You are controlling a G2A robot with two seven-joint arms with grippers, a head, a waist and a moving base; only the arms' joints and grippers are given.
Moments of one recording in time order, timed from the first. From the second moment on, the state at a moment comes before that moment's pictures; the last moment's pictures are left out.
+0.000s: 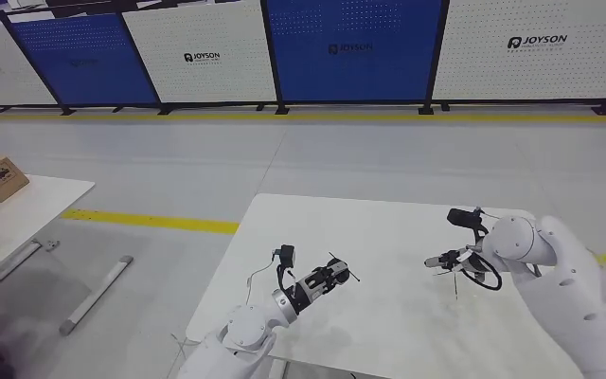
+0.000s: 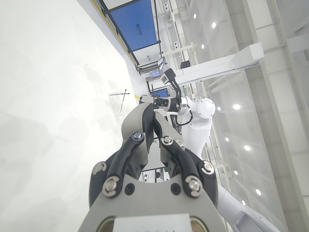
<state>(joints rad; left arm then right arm) 1.51 -1.19 -1.18 -1.64 -0.24 -0.21 -0.37 -0.70 -1.08 0.90 -1.26 -0.58 0.32 1.39</state>
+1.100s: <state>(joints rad) 1.51 -1.19 -1.18 -1.64 -0.24 -0.21 -0.37 -0.72 -1.08 0.90 -1.25 -0.62 0.32 1.36</state>
